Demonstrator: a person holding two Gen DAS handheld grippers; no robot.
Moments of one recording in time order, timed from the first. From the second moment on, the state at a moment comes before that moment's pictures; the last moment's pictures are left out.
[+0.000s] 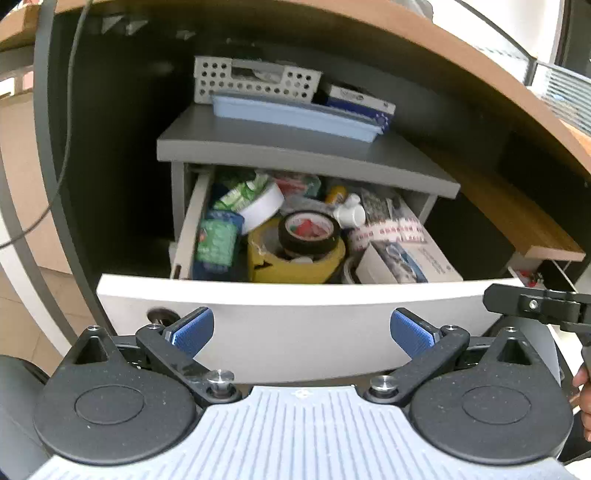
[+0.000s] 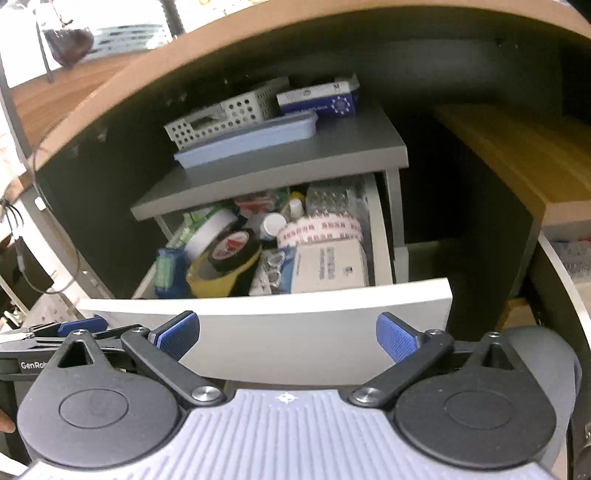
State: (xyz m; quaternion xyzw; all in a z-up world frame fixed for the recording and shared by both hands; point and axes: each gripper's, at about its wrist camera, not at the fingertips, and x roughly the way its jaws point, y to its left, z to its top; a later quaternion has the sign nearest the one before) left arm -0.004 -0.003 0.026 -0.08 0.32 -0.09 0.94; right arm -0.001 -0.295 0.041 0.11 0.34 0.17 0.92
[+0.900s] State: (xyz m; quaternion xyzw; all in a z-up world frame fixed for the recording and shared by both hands) left arm 0.016 0.006 0.007 -0.10 0.32 -0.08 0.94; right arm 0.025 -0.286 0.022 0.08 0.31 0.16 0.93
